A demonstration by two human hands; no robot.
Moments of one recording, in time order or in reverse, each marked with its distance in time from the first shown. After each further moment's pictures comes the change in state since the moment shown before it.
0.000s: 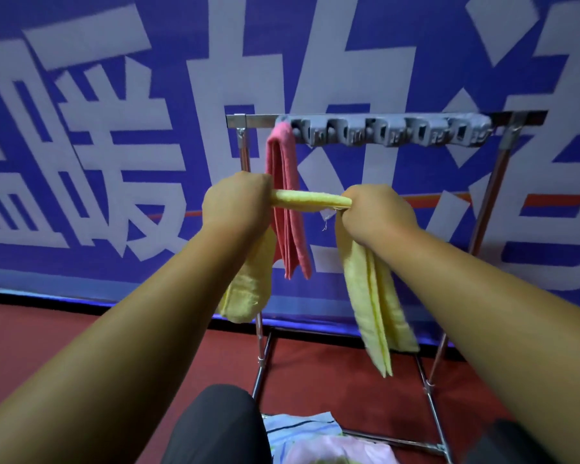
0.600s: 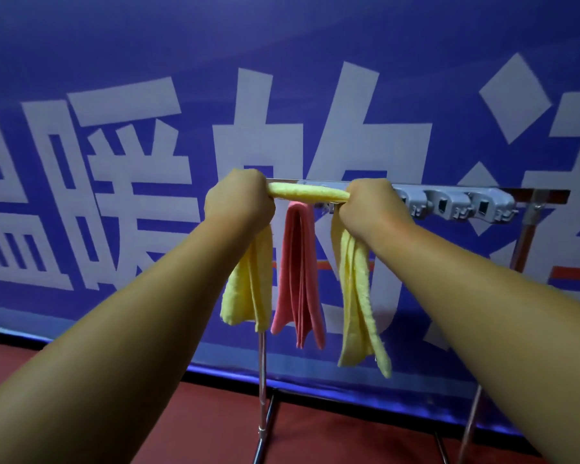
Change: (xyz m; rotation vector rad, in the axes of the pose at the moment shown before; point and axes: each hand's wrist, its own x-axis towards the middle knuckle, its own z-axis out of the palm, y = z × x) left_hand 0.113 -0.033 -0.036 -0.160 0.075 -0.234; right_hand 0.104 -0.060 -0.053 0.105 0.126 0.007
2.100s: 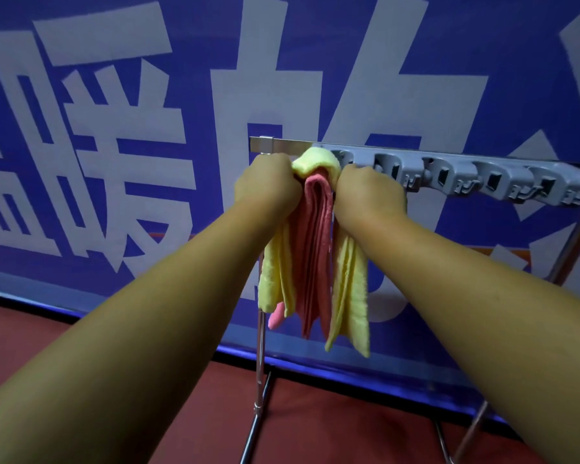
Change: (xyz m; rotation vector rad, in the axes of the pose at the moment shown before) left_hand 0.034 0.001 0.094 -0.203 -0.131 -0.005; right_hand 0.039 -0.009 0.093 -0.324 0.007 -0.128
